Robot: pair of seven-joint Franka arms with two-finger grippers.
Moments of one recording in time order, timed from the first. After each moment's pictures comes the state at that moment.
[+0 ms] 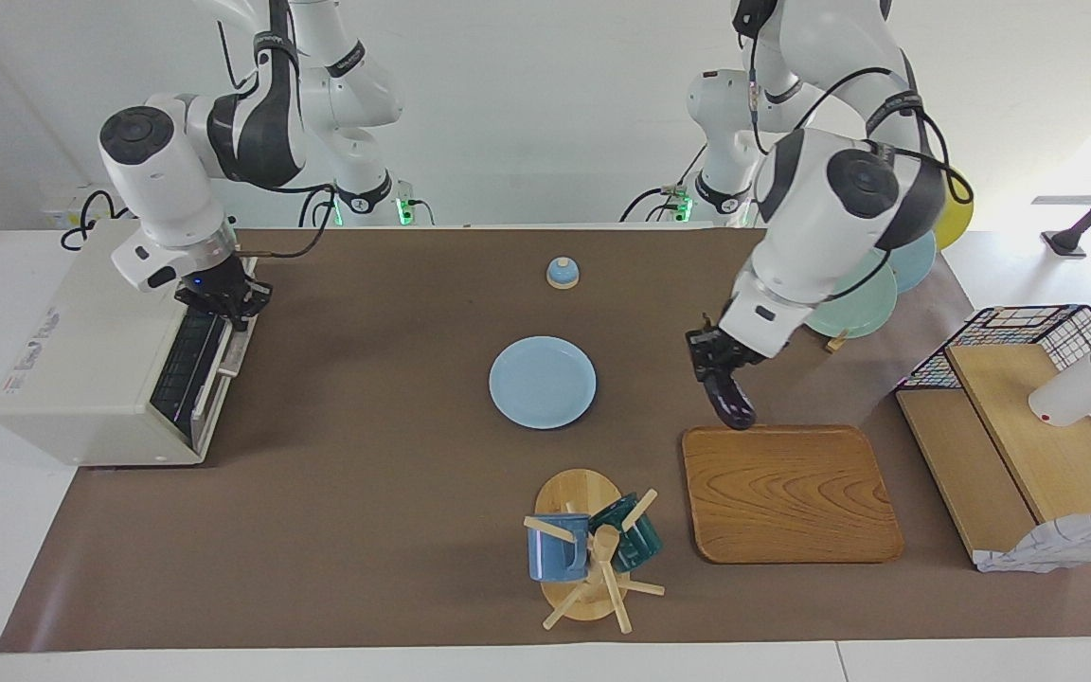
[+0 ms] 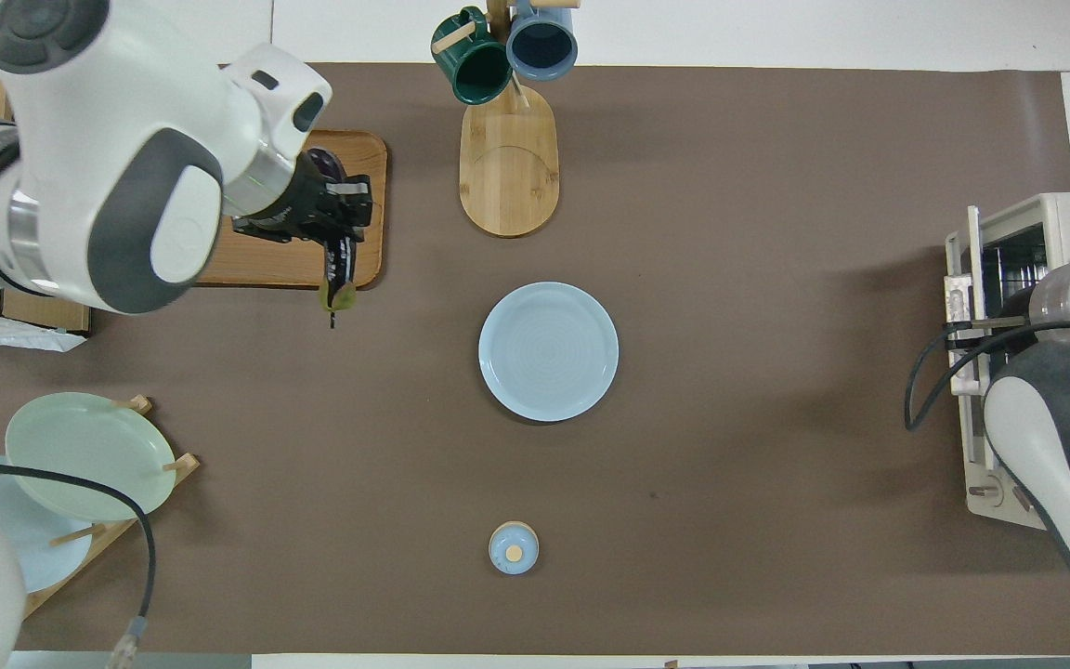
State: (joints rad) left arm -0.32 0.32 -0.12 -1.47 -0.11 1.78 -0.47; right arm 0.03 -0.08 -0.10 -2.12 -0.10 2.01 -0.04
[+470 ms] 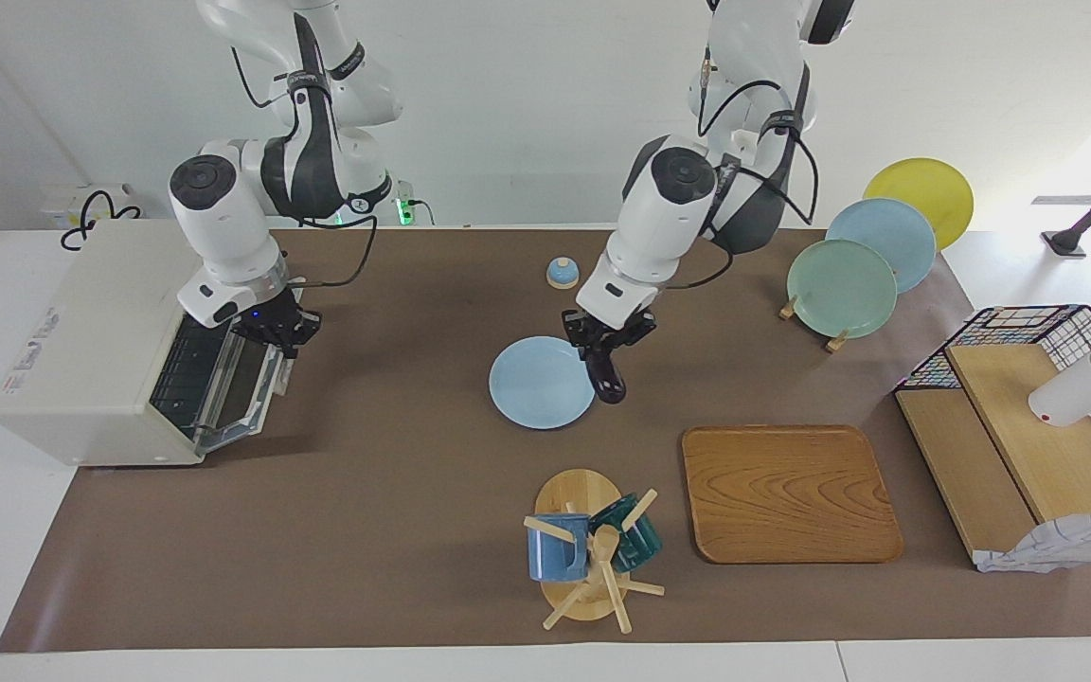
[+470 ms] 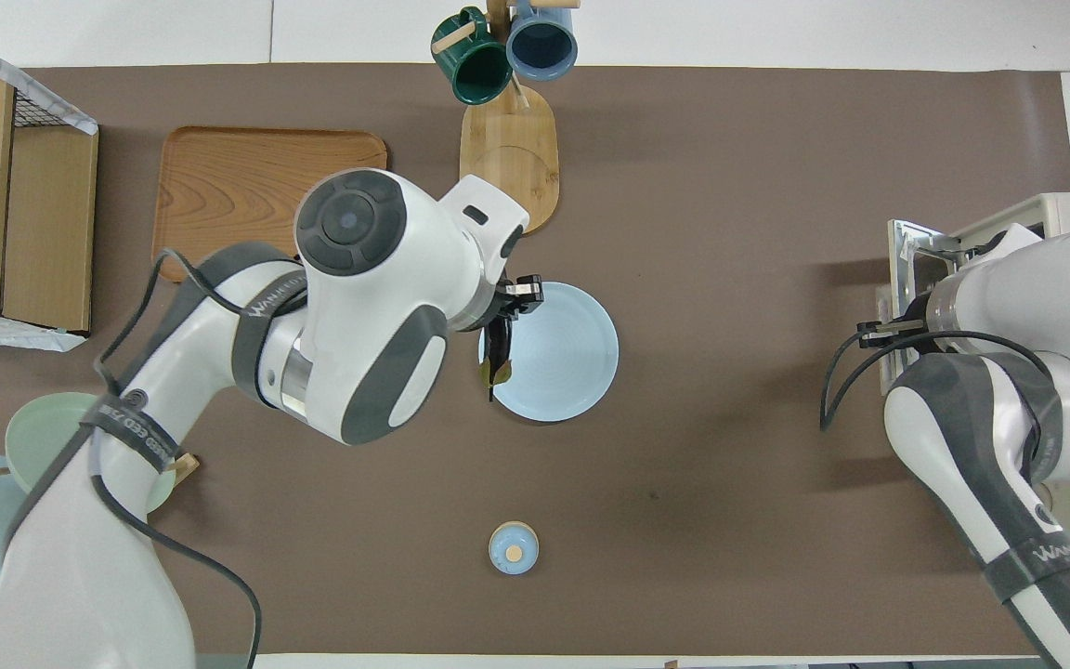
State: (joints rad) left arm -0.53 0.29 -0.12 -1.73 -0.16 2.13 -0.61; right arm 0.08 0.00 -0.08 -2.20 -0.07 2.20 -0.01
